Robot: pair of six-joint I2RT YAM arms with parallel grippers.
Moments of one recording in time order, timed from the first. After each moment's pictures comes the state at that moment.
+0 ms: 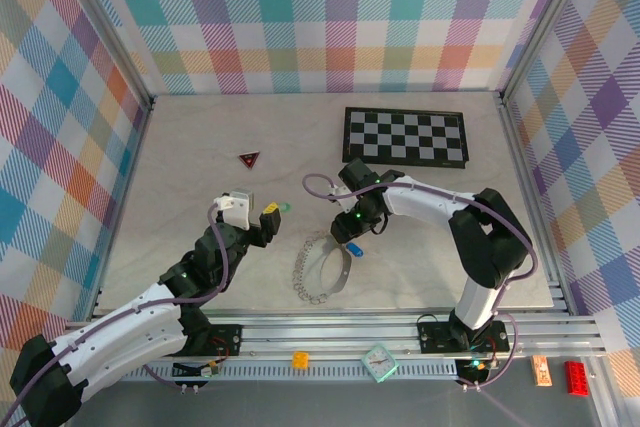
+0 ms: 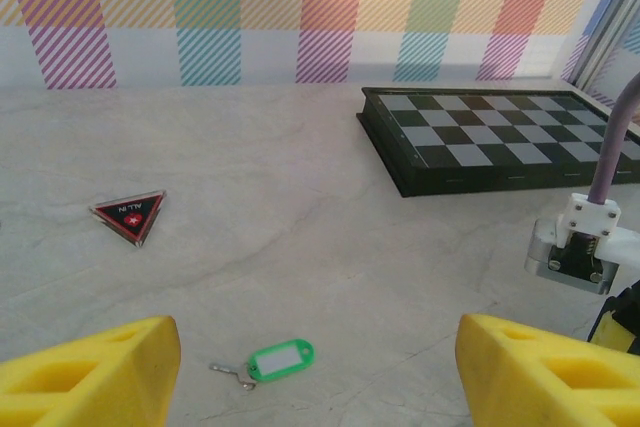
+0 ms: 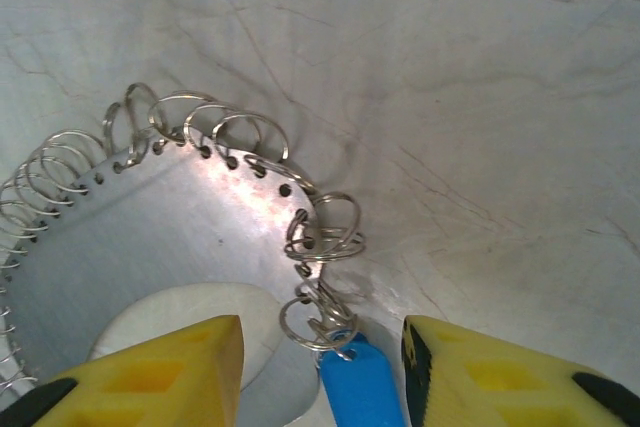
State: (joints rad) left arm -0.78 0.68 0.35 0.10 -0.47 -0.24; right arm 0.70 1.75 1.12 -0.67 -0.30 0.07
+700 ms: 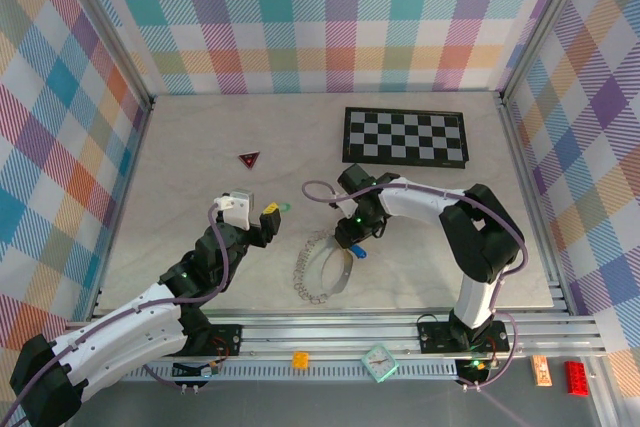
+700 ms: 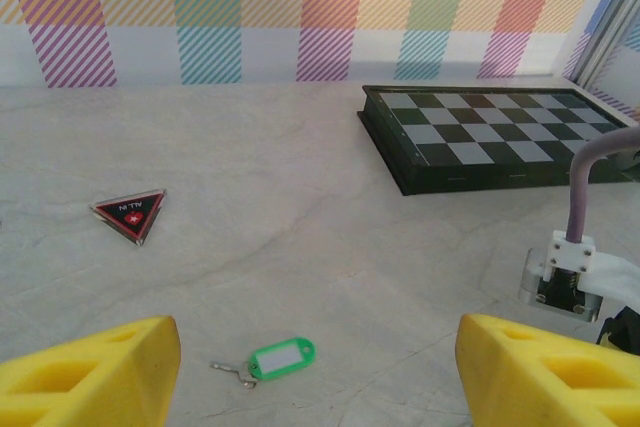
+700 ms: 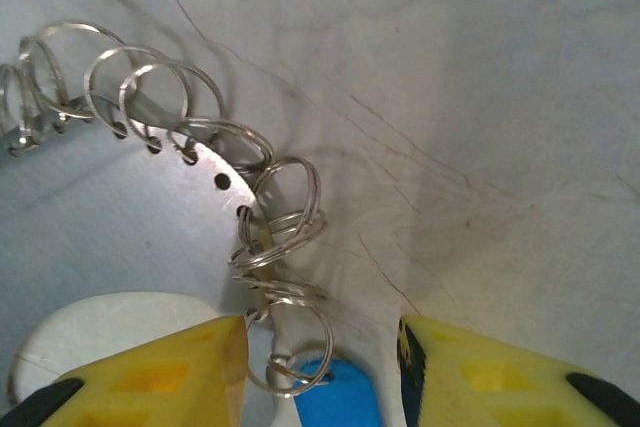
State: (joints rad) left arm -0.78 0.68 0.35 0.10 -0.47 -0.24; right arm 0.70 1.80 1.11 -0.70 -0.25 0.07
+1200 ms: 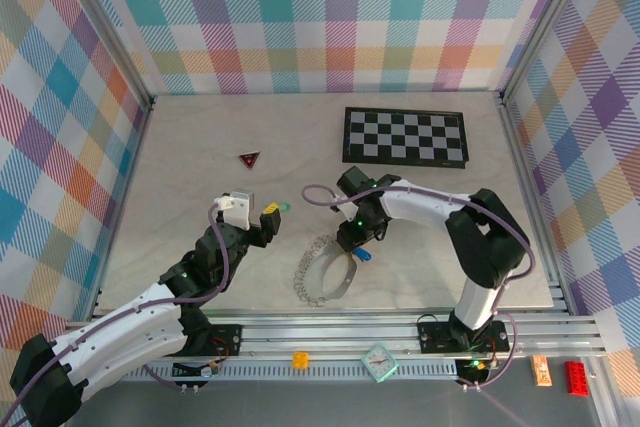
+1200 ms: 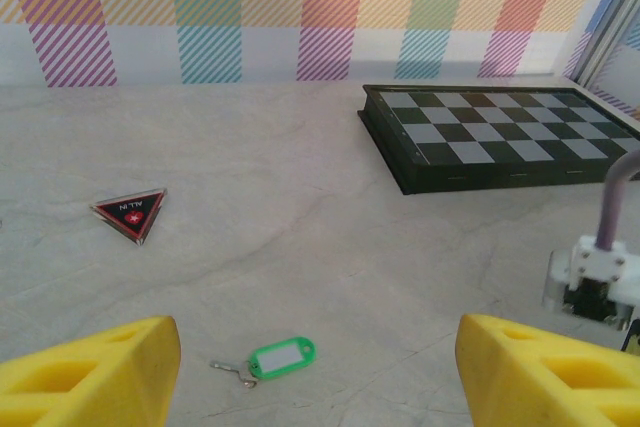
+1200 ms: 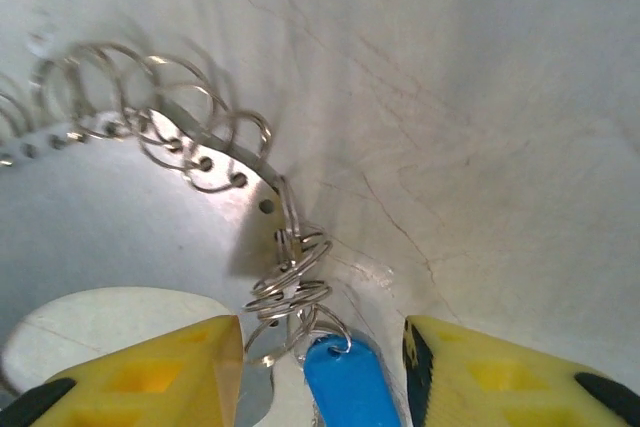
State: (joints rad) left arm -0.78 0.68 0.35 0.10 -0.47 -0.24; right arm 0.73 1.73 1.09 -0.73 -0.20 0.06
